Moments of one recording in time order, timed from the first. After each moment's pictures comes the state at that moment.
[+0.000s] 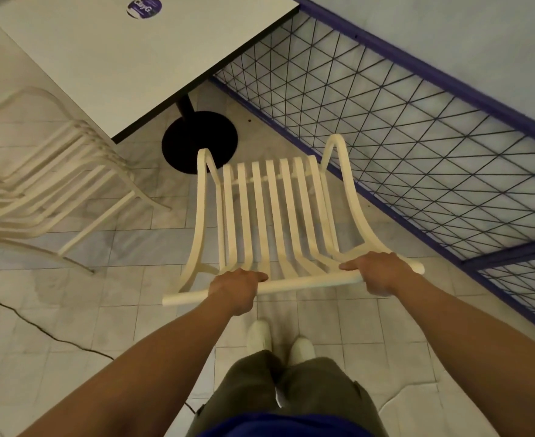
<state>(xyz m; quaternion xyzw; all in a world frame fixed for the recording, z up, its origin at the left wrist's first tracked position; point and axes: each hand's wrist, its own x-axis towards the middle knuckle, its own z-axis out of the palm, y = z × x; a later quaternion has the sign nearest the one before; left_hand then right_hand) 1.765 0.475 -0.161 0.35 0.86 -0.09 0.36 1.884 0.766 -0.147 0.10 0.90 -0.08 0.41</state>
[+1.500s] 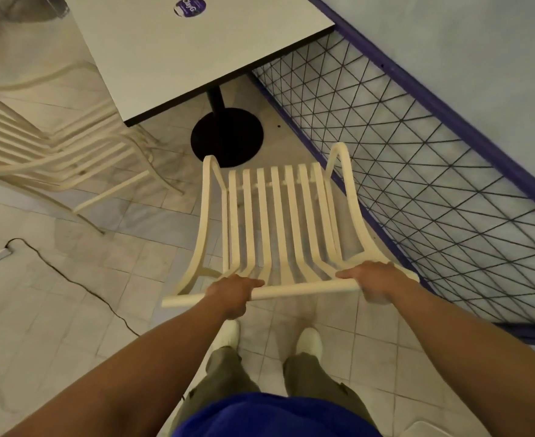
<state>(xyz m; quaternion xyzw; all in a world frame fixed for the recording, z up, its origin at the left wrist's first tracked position) 1.816 0.590 -0.159 0.22 0.89 -0.03 0.40 1.861 0.909 -0.140 -0.04 0.90 -0.03 0.44</state>
